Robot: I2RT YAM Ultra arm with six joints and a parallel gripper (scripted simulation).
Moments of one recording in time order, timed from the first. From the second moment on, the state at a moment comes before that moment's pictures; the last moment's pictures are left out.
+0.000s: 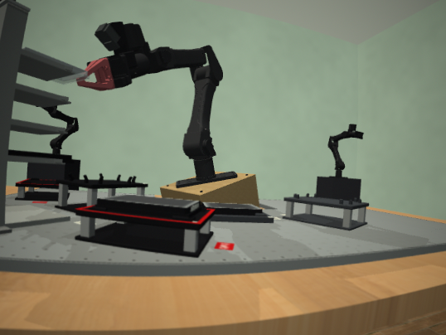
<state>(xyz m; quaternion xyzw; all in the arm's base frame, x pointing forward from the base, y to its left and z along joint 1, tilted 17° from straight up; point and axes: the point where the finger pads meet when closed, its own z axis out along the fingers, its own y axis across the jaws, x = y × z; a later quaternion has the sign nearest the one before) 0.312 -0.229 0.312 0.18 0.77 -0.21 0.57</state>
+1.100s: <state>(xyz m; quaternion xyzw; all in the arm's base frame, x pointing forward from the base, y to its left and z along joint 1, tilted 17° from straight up) 0.326 -0.238 0.318 0.18 0.77 -0.21 0.57</state>
